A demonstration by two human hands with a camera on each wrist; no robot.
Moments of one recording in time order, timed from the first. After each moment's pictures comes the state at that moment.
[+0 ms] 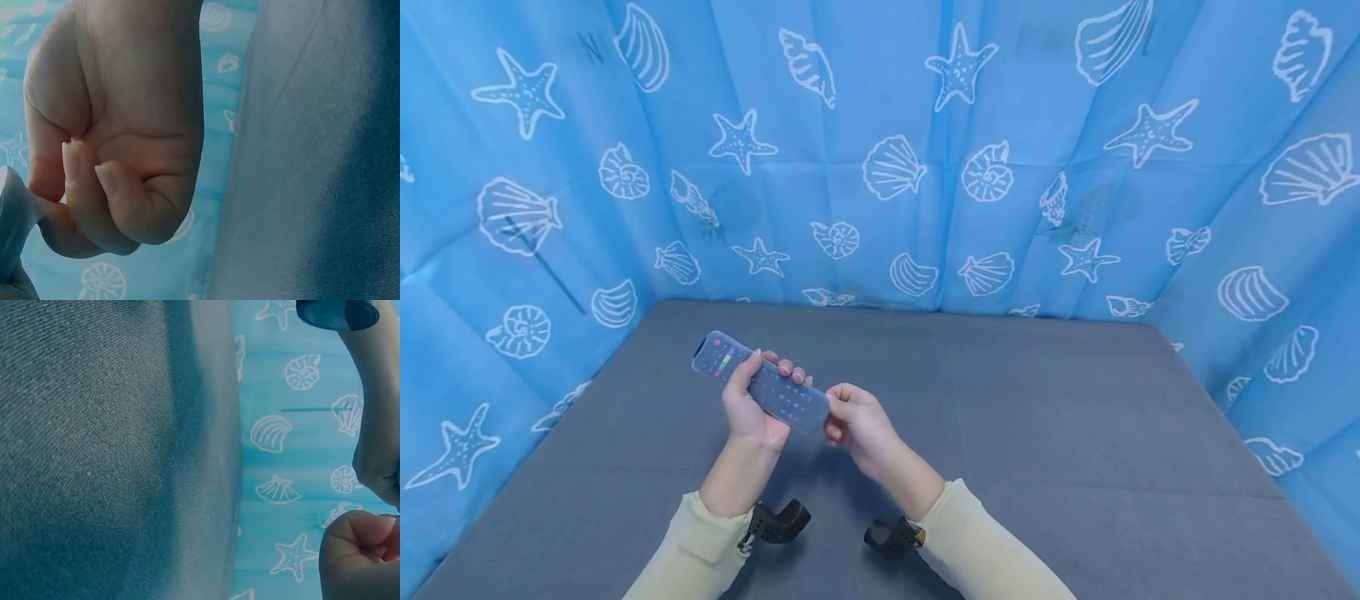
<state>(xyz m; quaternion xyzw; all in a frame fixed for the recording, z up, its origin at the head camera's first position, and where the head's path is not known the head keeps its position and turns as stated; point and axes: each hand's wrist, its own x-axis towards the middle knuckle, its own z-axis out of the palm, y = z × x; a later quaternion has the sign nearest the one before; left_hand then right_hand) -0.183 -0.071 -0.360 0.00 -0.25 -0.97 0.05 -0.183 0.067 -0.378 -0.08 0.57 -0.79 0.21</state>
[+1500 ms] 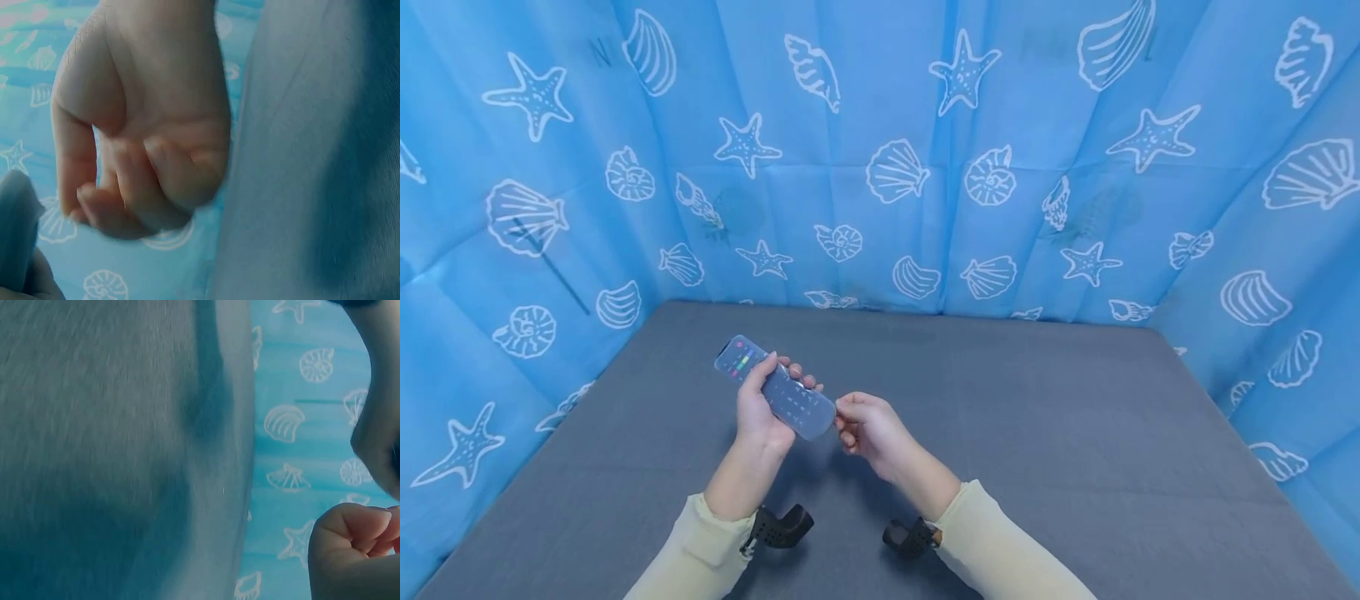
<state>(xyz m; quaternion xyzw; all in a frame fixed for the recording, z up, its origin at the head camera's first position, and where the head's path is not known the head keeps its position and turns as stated) -0.185 -0.071 -0.360 0.10 -0.28 -0.95 0.01 -0.184 0.082 -0.380 -0.07 0.59 -0.77 0.24</state>
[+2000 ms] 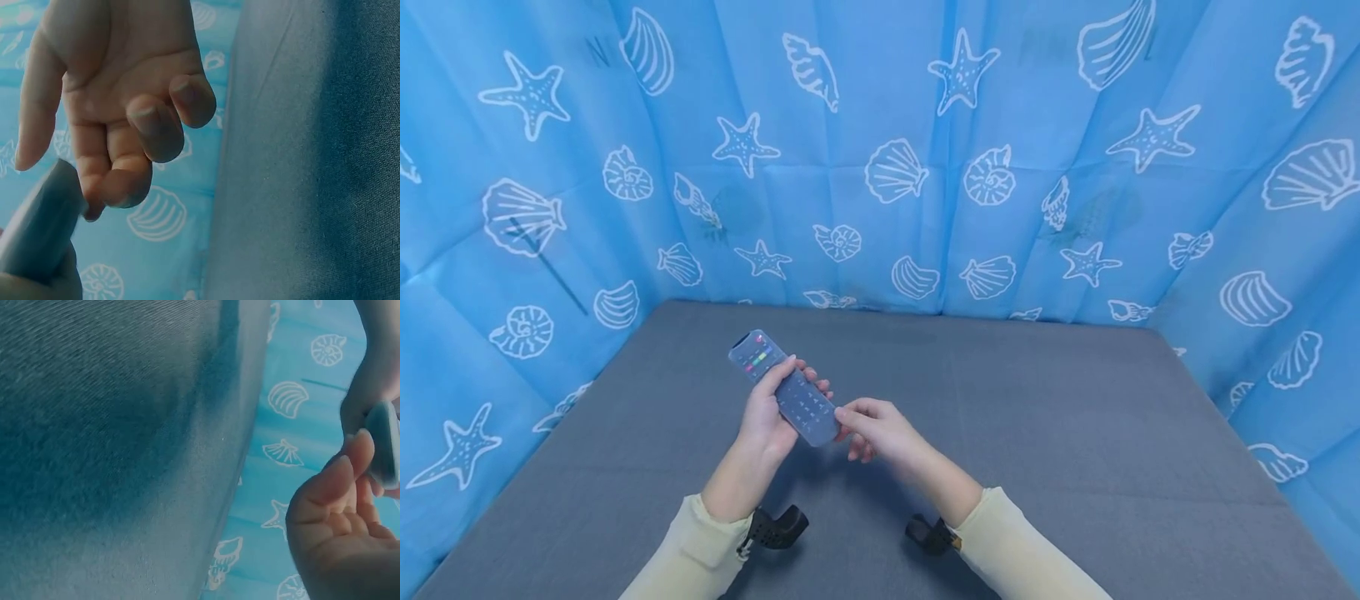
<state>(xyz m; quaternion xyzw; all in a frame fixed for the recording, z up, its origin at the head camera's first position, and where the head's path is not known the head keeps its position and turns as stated) -0.188 -0.071 -0.368 0.09 -0.38 -0.92 -0.03 -0.182 0.103 -0.372 -0.13 0.72 -0.64 0.23</state>
